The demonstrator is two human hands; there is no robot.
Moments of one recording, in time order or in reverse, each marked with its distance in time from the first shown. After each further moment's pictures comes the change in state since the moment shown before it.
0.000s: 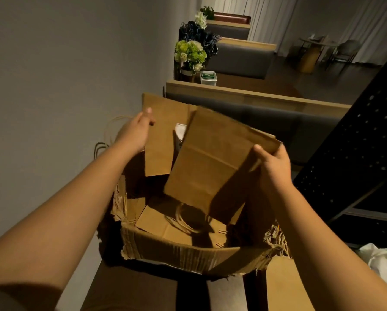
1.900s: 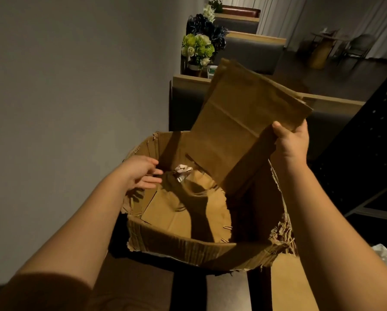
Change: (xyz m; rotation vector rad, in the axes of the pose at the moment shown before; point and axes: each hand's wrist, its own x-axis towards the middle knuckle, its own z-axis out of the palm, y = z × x) left_hand -0.040 -0.065 0.017 -0.397 -0.367 -0.504; right_hand 0.018 -0.034 0.012 0.163 0.073 -0.062
